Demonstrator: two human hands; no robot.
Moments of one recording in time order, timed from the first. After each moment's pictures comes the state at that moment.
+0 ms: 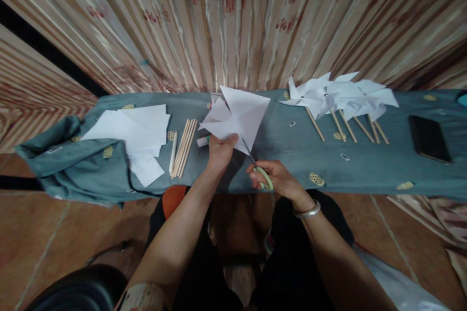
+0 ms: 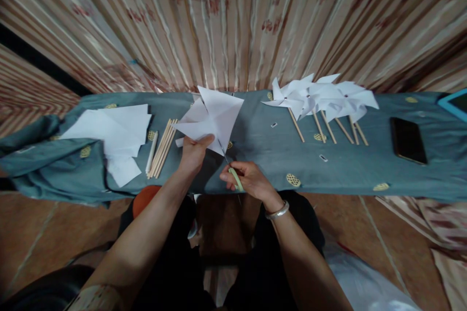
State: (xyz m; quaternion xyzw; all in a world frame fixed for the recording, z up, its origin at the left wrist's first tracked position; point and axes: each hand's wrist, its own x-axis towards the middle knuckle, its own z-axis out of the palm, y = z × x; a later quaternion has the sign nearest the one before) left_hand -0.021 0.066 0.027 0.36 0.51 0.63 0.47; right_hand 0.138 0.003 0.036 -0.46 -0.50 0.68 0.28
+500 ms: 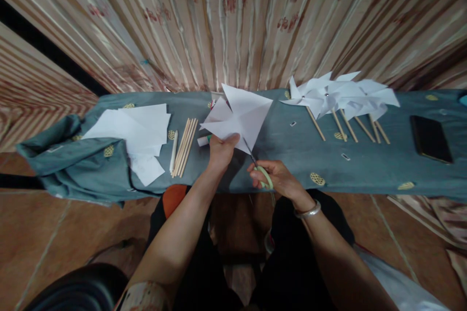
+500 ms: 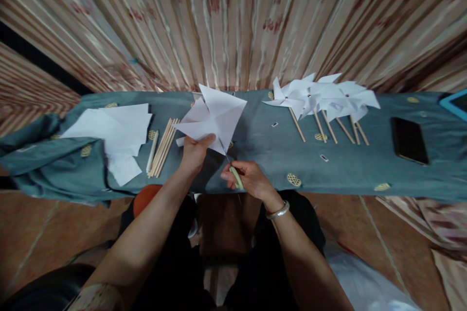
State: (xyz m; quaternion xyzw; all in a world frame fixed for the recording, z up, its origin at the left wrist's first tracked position) left_hand -0.020 0.066 0.025 0.35 0.51 0.63 0.47; right_hand 0.137 0.004 0.037 -0.47 -0.49 0.68 0.28
